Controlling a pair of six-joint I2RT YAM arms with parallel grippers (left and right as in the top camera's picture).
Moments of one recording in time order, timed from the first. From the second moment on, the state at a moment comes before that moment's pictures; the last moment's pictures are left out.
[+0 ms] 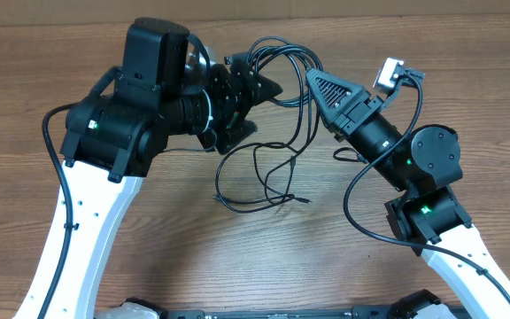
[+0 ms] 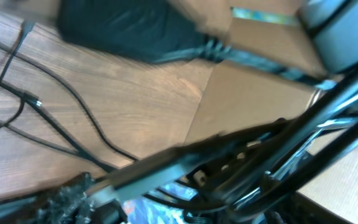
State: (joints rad) left arm -0.37 1.48 1.80 -1.09 0.63 -1.20; right arm 0.39 1.10 0.85 0.45 -0.33 1.35
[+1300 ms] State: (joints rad) left arm -0.49 1.50 1.80 -0.93 0.41 -1.52; right arm 0.43 1.10 0.85 0.41 -0.23 1.38
